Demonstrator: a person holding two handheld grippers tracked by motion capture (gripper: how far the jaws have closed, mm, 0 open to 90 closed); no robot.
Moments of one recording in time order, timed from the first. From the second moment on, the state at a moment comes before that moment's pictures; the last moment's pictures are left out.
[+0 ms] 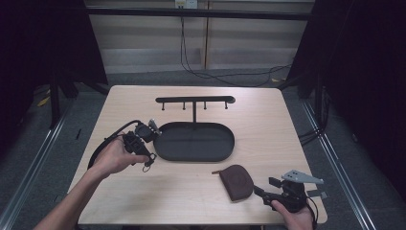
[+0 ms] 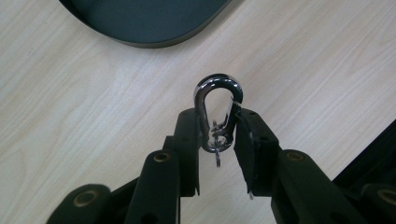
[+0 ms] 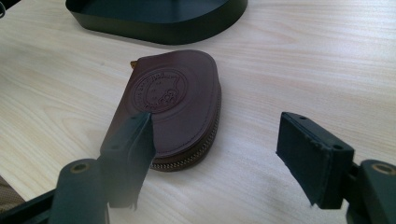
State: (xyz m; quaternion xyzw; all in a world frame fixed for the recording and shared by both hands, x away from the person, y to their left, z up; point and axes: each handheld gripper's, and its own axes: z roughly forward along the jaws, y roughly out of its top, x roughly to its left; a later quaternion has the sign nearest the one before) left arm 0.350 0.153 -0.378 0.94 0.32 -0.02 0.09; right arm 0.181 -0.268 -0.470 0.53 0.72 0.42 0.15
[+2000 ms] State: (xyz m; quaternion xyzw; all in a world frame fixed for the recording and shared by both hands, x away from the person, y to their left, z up) left arm 0.391 0.149 -0.292 0.93 0.35 0.00 0.11; right arm 0.181 -0.269 -0.470 0.53 0.72 0.42 0.15
